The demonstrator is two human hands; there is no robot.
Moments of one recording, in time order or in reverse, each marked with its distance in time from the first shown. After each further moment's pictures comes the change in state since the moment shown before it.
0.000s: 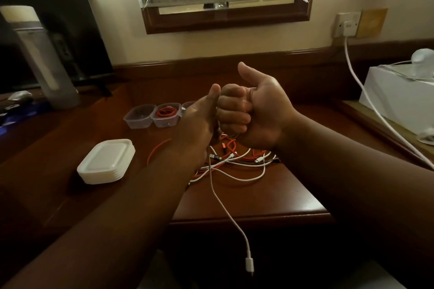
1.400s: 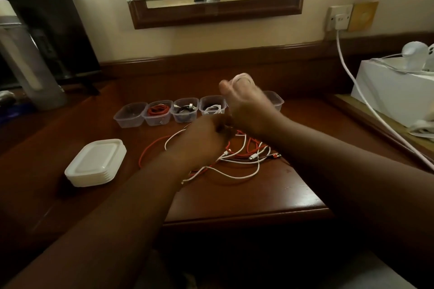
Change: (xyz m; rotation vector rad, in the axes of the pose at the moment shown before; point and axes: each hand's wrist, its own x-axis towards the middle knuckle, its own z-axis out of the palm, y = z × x) left_hand 0.009 -0.018 -0.007 1.024 -0.272 0.226; right_hand 0.007 -0.001 -0.024 -1.377 0.655 -0.320
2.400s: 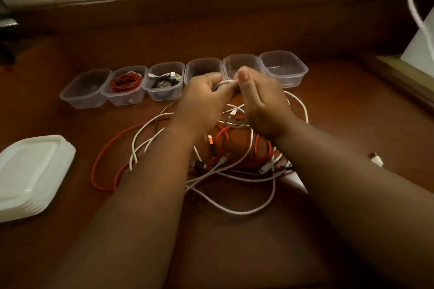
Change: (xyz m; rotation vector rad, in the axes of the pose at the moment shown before) left_hand 0.157 -0.095 0.050 -0.377 0.218 -0.028; right_hand 0.104 0.162 0.043 0.012 0.121 -0.261
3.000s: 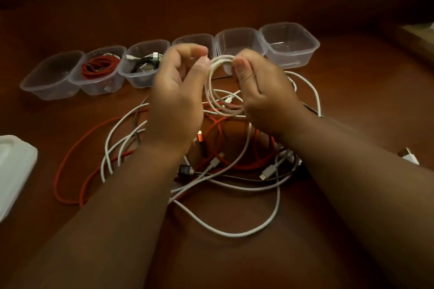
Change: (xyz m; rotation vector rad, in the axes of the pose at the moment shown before) left_hand -0.003 -0.028 0.012 -0.217 0.197 0.080; right_hand 0.002 0.034 0.006 0.009 -0.046 0.034
